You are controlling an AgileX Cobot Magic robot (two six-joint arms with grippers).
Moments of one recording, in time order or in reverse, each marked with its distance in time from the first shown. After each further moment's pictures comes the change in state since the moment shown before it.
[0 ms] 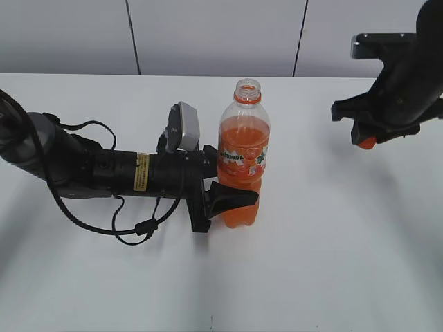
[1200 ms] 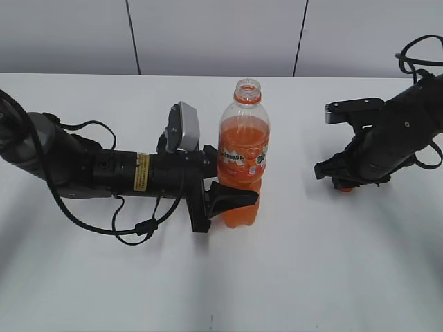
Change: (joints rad) left arm 0.000 0.000 0.000 0.000 -0.001 0.000; right arm -0.002 0.202 0.155 -0.148 -0.349 0.034
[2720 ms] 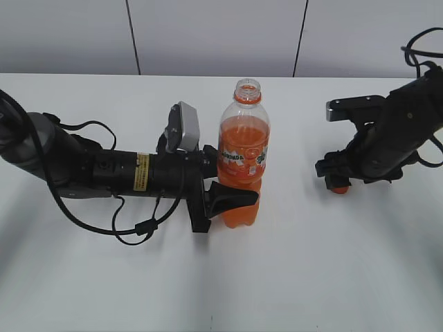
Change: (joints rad) left arm 0.000 0.000 0.000 0.000 0.000 0.000; right arm 0.001 -0.033 -0.009 0.081 0.050 -0.080
